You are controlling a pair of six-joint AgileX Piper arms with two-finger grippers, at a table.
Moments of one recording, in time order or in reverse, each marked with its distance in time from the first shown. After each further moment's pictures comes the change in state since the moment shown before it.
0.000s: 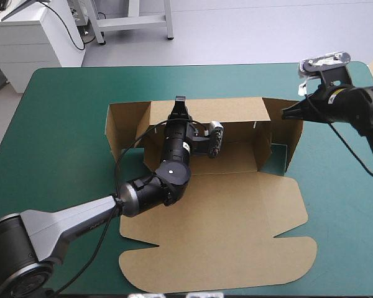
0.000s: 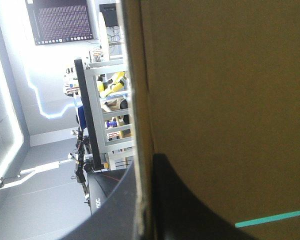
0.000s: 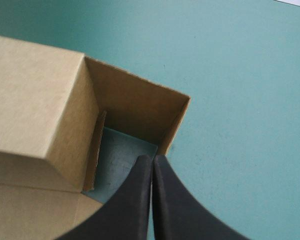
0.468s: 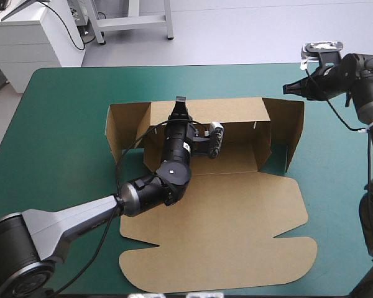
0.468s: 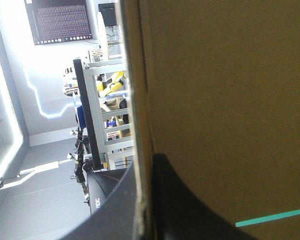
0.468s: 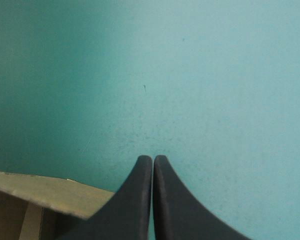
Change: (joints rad) left arm 0.000 0.008 0.000 0.000 0.001 0.000; right arm -0.173 0.411 -0.245 0.187 -0.030 -0.108
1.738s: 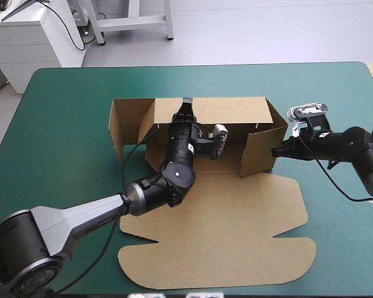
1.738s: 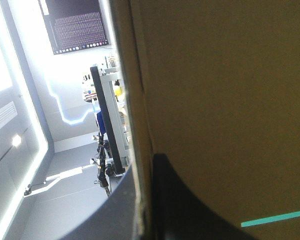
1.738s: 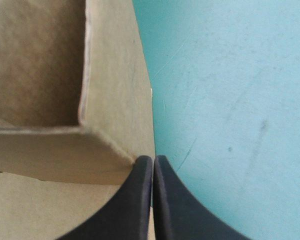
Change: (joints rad) left arm 0.000 0.036 0.000 0.100 0.008 -0.014; right arm -0.001 -0.367 0.780 0.438 -0.343 -0.507
